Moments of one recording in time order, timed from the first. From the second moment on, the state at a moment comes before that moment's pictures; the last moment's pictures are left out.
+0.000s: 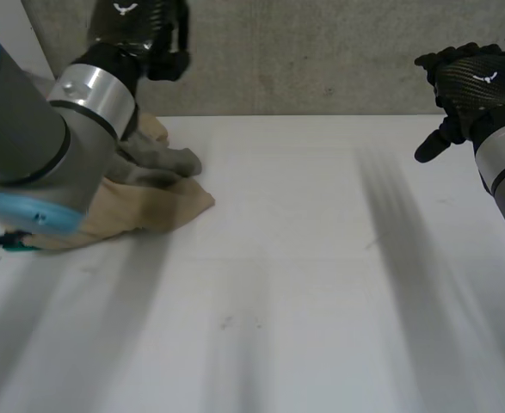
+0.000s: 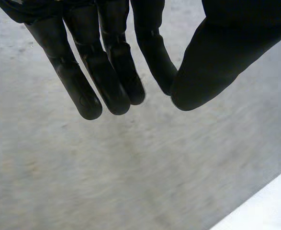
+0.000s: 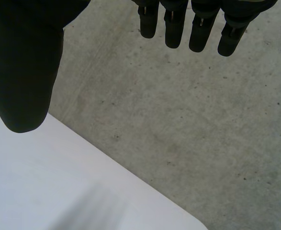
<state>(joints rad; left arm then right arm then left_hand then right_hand) 4.23 -1.91 -1.17 3.40 -1.50 3.19 1.86 -1.40 1.44 -0.10 1.56 2.88 1.15 1.20 1.19 1.20 0.97 0.23 0.22 0.21 0.21 0.05</state>
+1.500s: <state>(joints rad) 3.92 -2.20 -1.10 3.23 -1.53 3.15 1.82 -1.39 1.40 -0.01 1.54 2.85 0.56 0.66 0.66 0.66 0.45 0.23 0.22 0.21 0.21 0.05</state>
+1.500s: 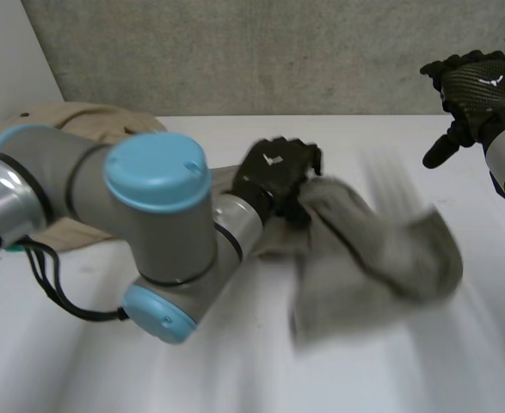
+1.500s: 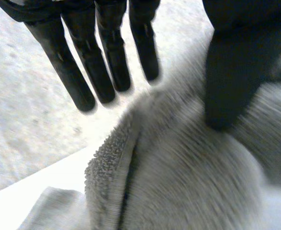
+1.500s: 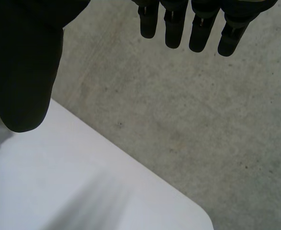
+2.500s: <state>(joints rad) 4.35 -2.60 -0.89 3.33 -1.53 3.84 2.05 -1.08 1.70 -0.26 1.47 2.62 0.37 0.37 0.38 0.38 0.21 1.12 1.18 1.18 1.18 0.98</state>
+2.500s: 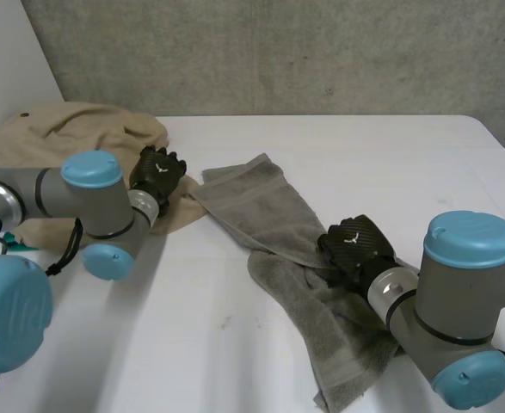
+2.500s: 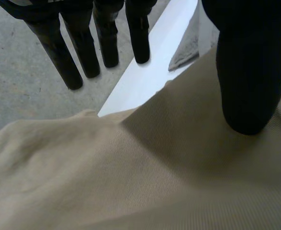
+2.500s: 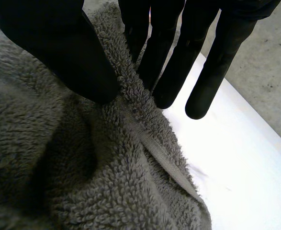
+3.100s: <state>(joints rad) 4.64 -2.54 -0.72 3.57 -1.82 4.05 2.06 -1.10 1.69 -0.25 1.47 2.62 1.16 1.20 1.19 1.20 0.97 1.12 1.18 1.19 1.19 0.98</state>
